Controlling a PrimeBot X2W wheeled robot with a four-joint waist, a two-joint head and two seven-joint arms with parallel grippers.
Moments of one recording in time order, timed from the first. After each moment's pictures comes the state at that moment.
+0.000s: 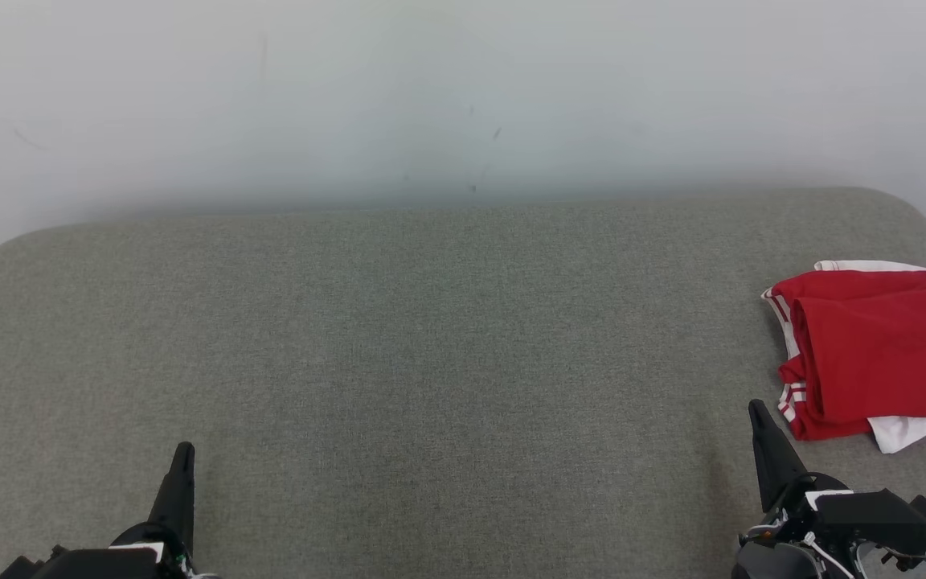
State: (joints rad) left arm -0.10 0.05 0.11 0.25 -1.61 -0.13 0.12; right arm -0.11 -0.05 -0.11 0.24 1.61 0.13 0.11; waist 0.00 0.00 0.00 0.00
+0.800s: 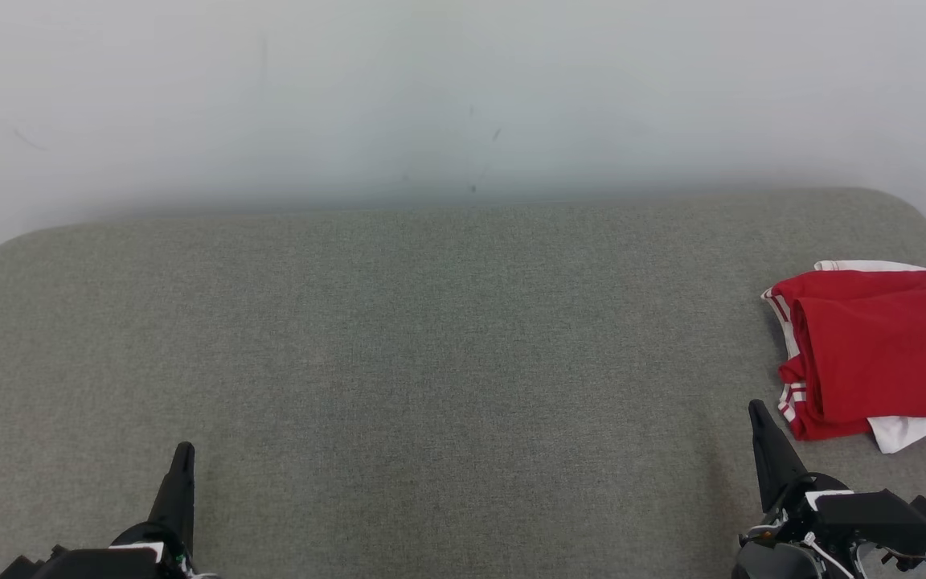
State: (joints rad) left arm -0.10 0.05 0.11 0.25 -1.61 -0.13 0.12; right arm -0.11 -0.05 -0.11 0.24 1.61 0.13 0.11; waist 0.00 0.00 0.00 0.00
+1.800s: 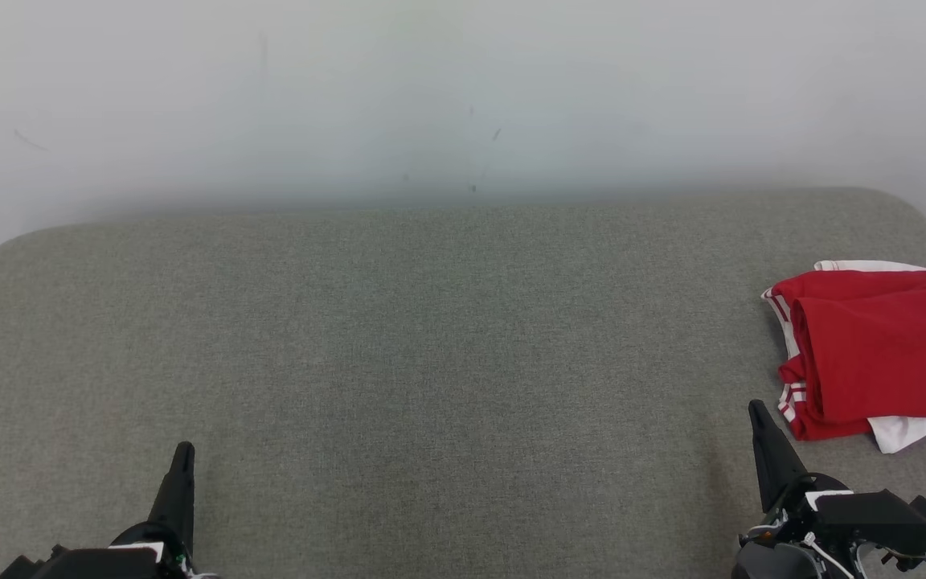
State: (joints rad) left arm -0.11 0.05 0.11 0.25 -1.61 -0.13 0.12; right arm -0.11 -0.05 -0.11 0.24 1.61 0.13 0.11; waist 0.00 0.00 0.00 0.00
